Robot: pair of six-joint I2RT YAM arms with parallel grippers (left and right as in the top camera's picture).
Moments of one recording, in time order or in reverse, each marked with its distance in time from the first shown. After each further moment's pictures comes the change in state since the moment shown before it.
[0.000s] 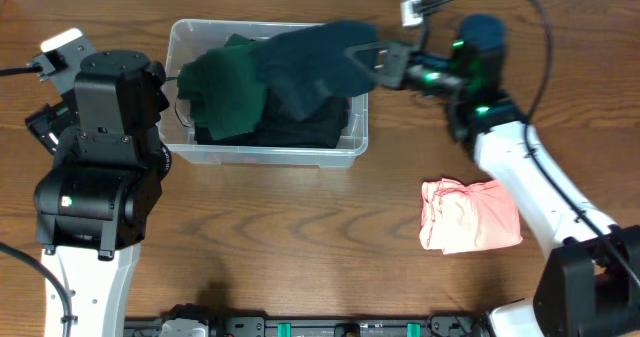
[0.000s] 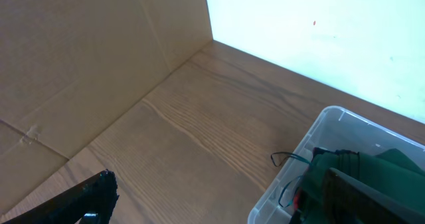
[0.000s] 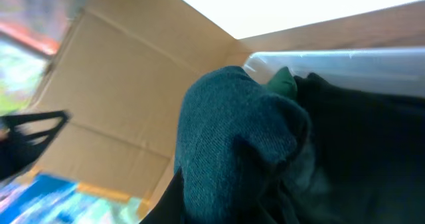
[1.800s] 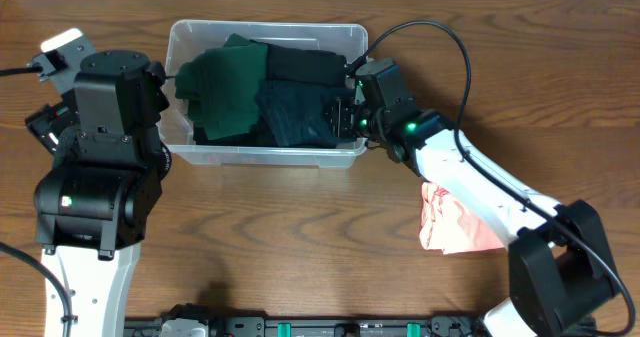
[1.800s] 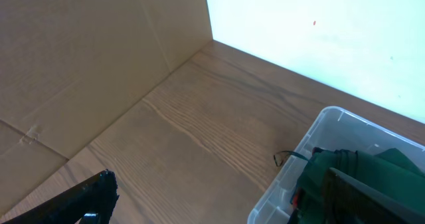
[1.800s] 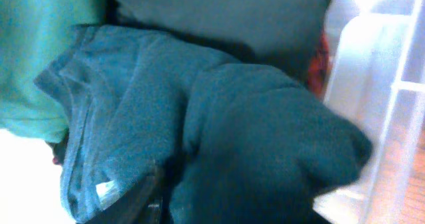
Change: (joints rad) left arm 0.000 0.000 0.000 0.000 0.000 0.000; right arm 0.248 0.093 0.026 -0.497 0.642 -0.306
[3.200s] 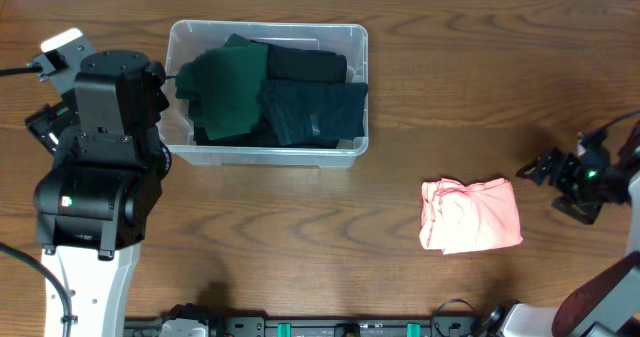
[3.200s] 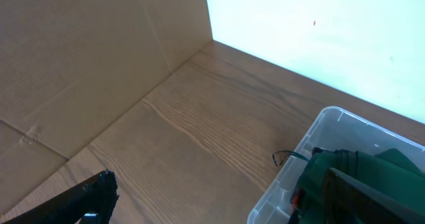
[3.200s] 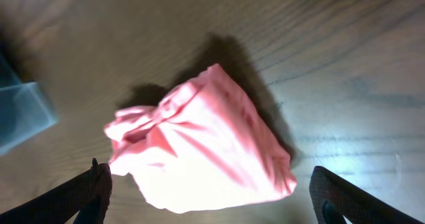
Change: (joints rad) left arm 0.000 0.000 0.000 0.000 0.000 0.000; right arm -1.133 -0.192 -0.114 -0.847 -0.225 -0.529
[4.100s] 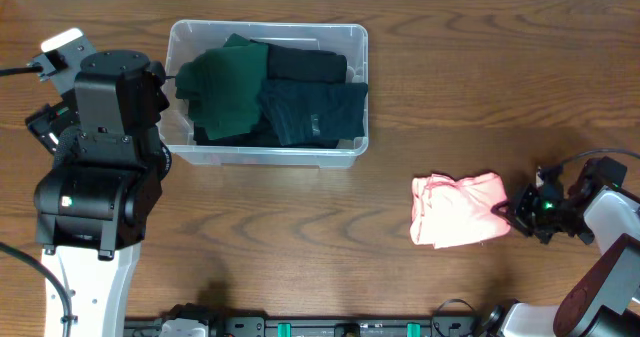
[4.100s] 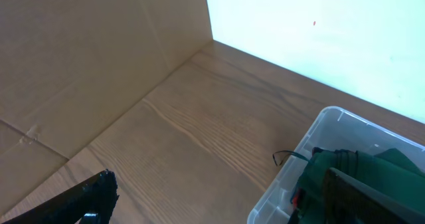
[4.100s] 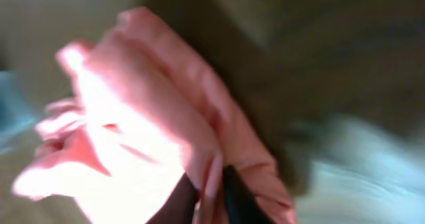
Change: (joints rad) left arm 0.000 0.000 0.000 0.000 0.000 0.000; right arm 0.025 0.013 -0.374 0.375 -0.171 0.073
